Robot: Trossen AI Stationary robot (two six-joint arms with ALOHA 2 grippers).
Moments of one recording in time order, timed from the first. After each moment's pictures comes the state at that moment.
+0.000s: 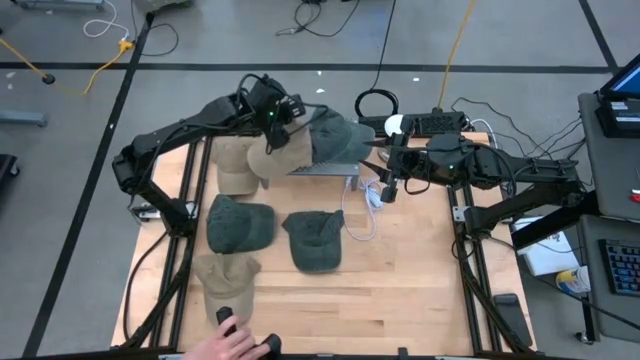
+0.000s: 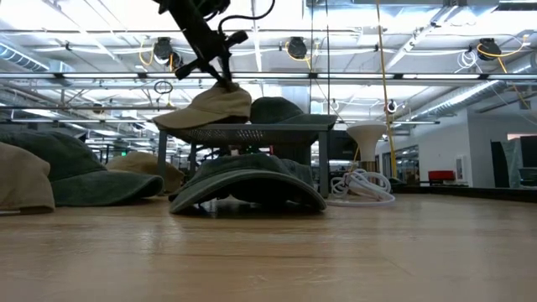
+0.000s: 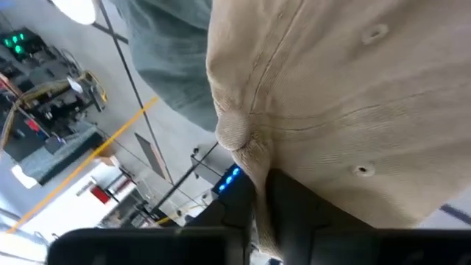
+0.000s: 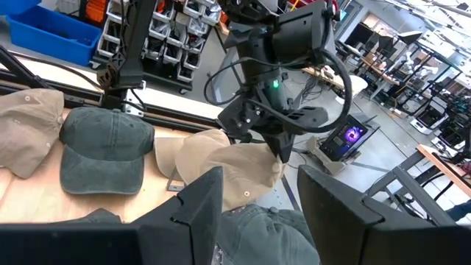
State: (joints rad) left arm 0.57 1.58 1.52 -0.68 -0.21 2.01; right arm 0.03 1.19 1.41 -0.45 0.41 -0.35
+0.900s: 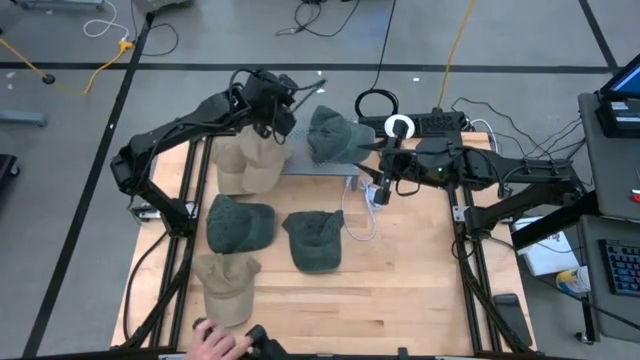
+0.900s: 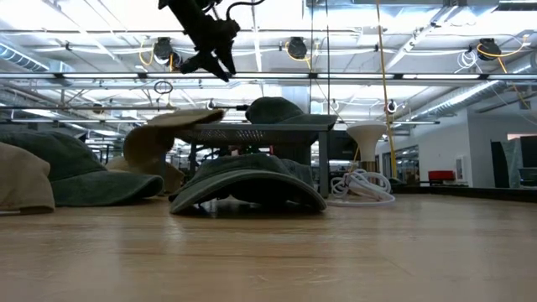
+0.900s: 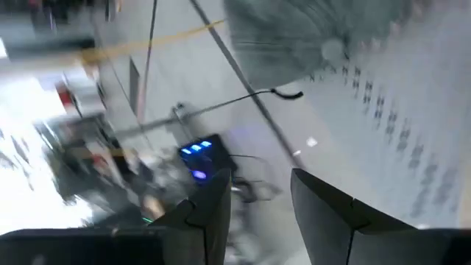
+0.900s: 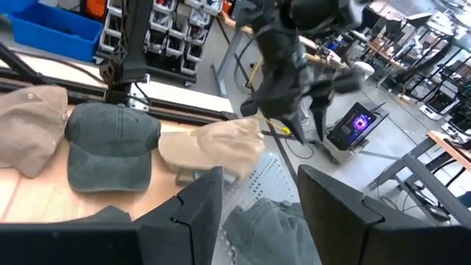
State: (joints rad) left arm 0.58 1.56 1.55 -0.62 -0.24 1.51; right arm 0.03 1.24 1.41 -0.45 0.41 -0.30
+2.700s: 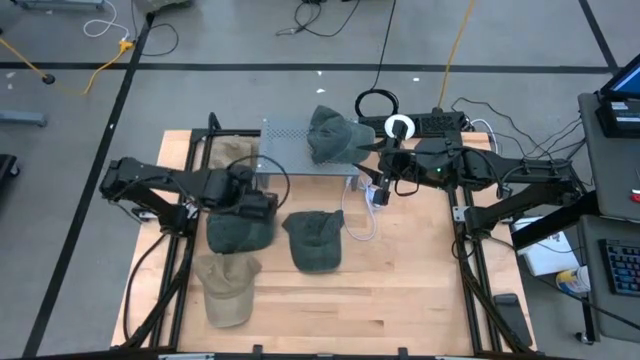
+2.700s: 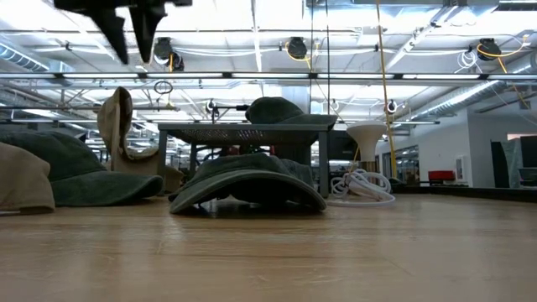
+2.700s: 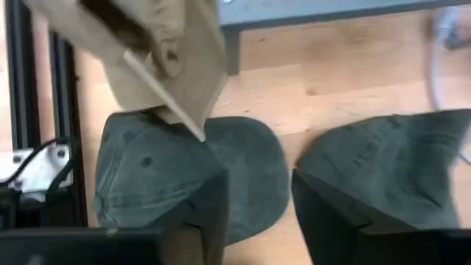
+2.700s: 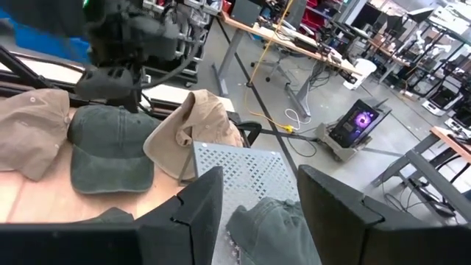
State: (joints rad) left arm -0.17 1.49 1.48 -1.57 -0.39 -1.62; right arm 0.03 1.24 1.41 -0.45 0.41 -0.28
